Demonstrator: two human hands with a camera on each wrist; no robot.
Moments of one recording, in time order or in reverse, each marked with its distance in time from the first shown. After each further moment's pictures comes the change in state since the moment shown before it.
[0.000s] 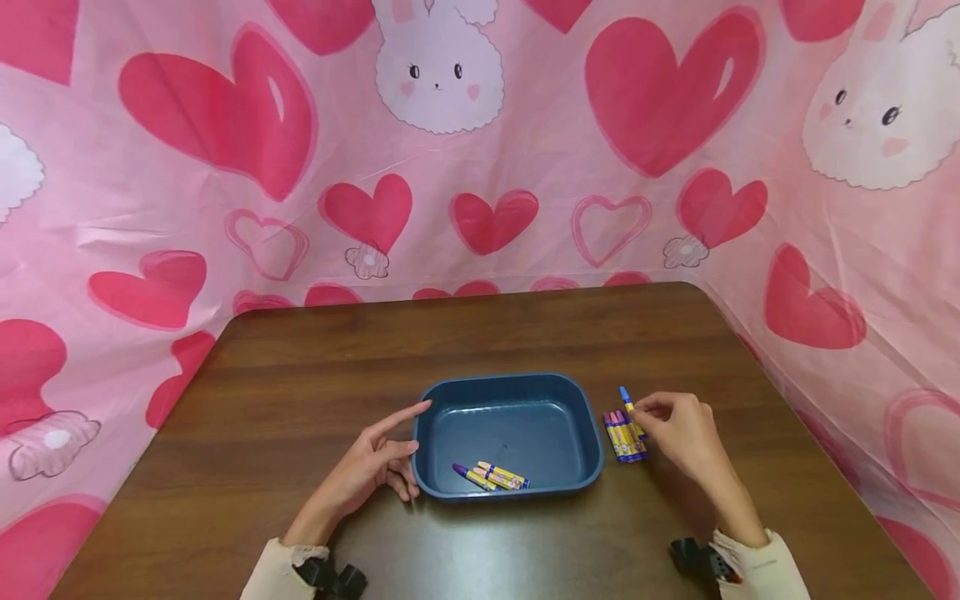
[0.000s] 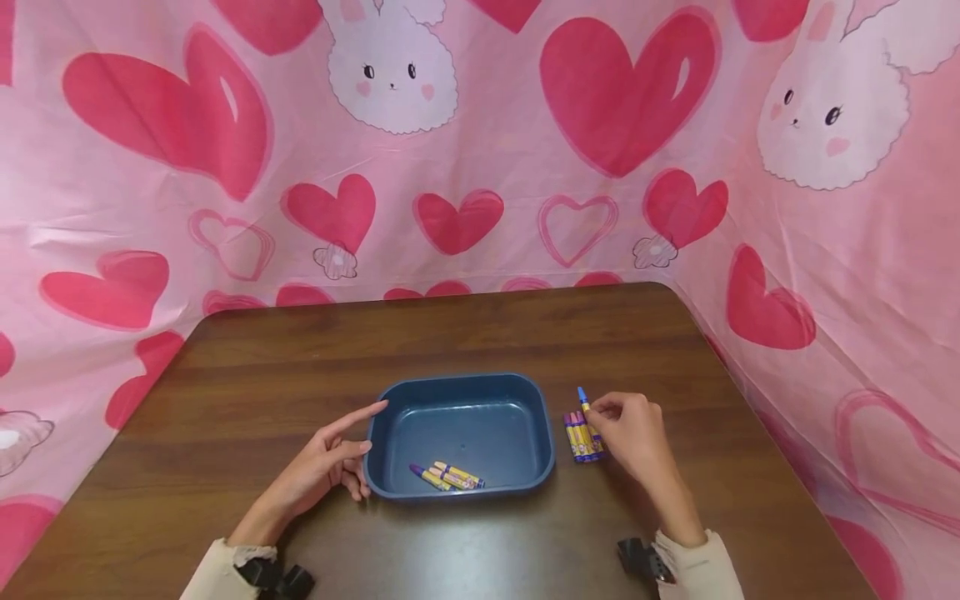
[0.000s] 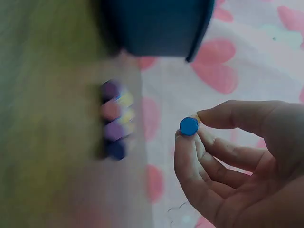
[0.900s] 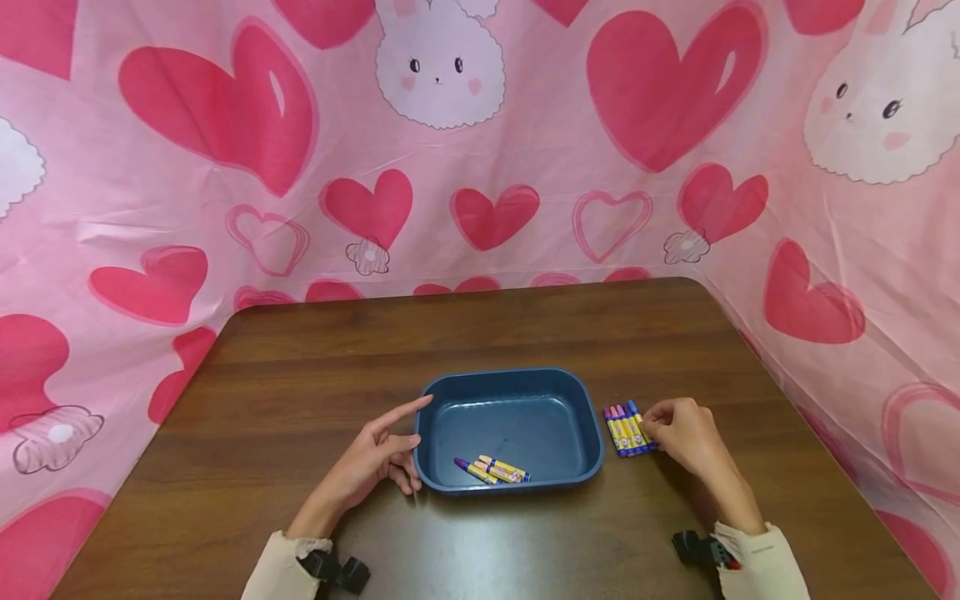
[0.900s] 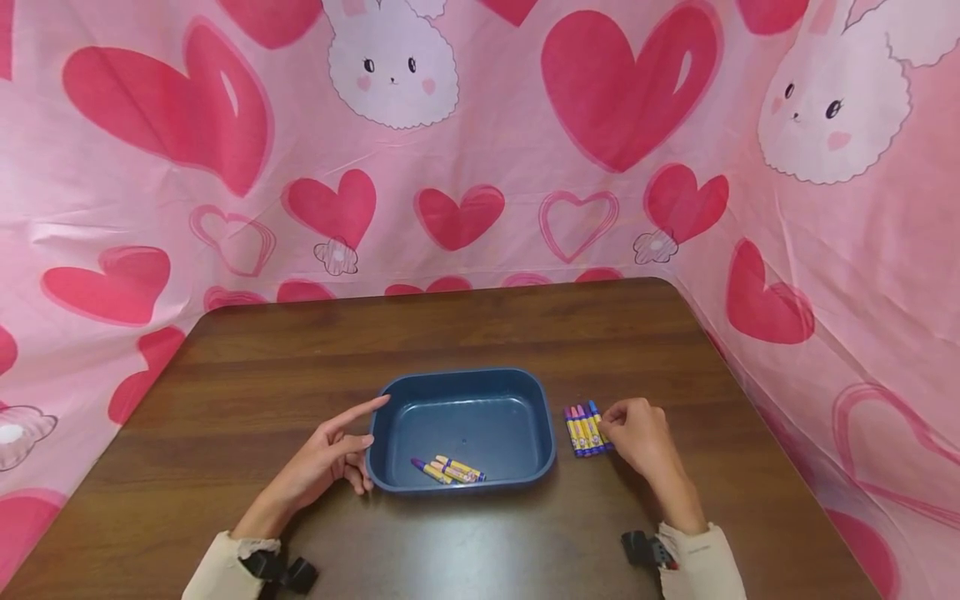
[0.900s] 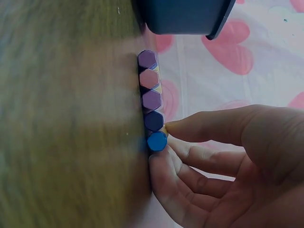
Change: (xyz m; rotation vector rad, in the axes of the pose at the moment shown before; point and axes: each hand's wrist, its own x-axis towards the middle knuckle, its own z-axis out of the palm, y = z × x) left_hand -0.001 0.001 0.001 0.034 0.010 -0.025; right_hand -0.001 0.028 0.005 -0.002 -0.161 0.106
